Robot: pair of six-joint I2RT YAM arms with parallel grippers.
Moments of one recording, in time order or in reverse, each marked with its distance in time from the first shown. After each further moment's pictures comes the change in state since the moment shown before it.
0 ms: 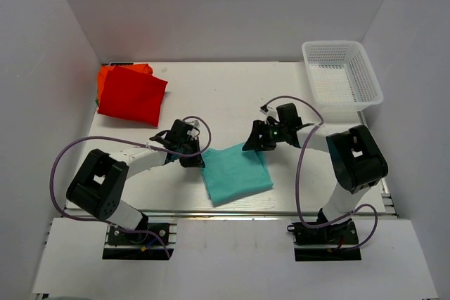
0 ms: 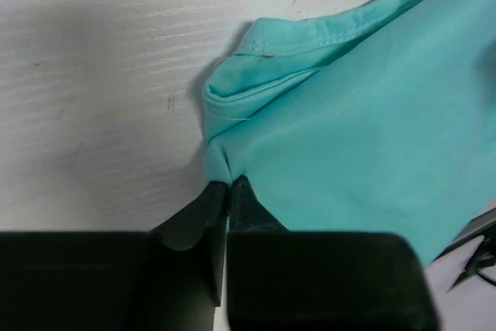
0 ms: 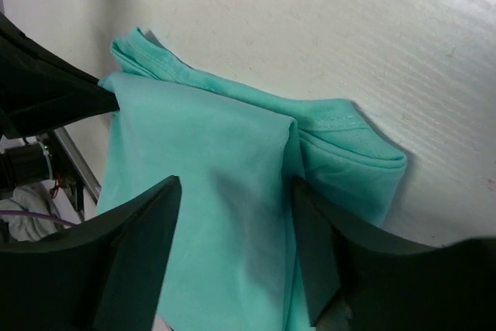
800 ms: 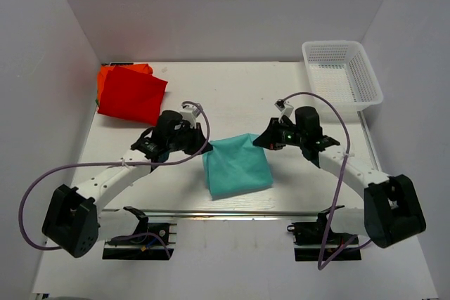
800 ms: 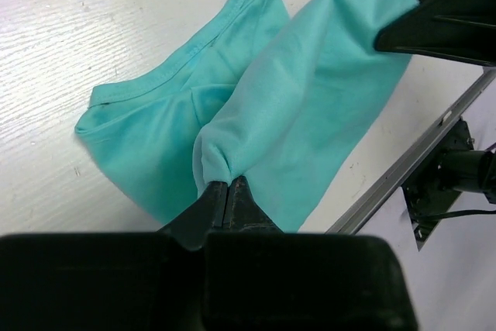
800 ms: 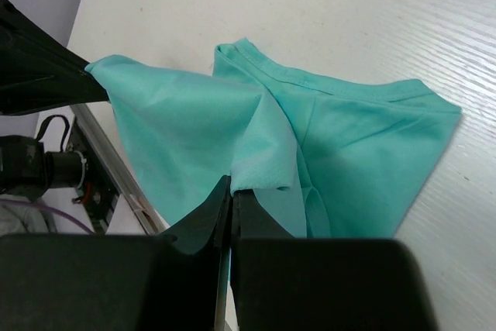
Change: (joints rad) left arm -0.013 -0.315 0.023 0.077 0.146 0.153; right arm 0.000 -0.441 -0.168 0.036 0.044 0.050
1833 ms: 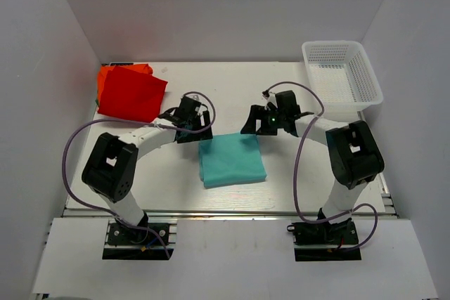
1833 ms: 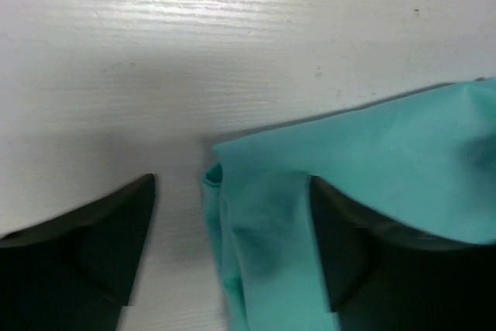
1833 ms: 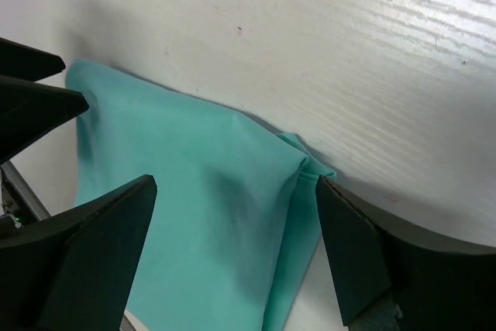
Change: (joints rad) left arm 0.029 0.493 0.298 -0.167 -0.417 -0.108; right arm -0.014 0.502 0.317 -0.058 0.113 -0.041
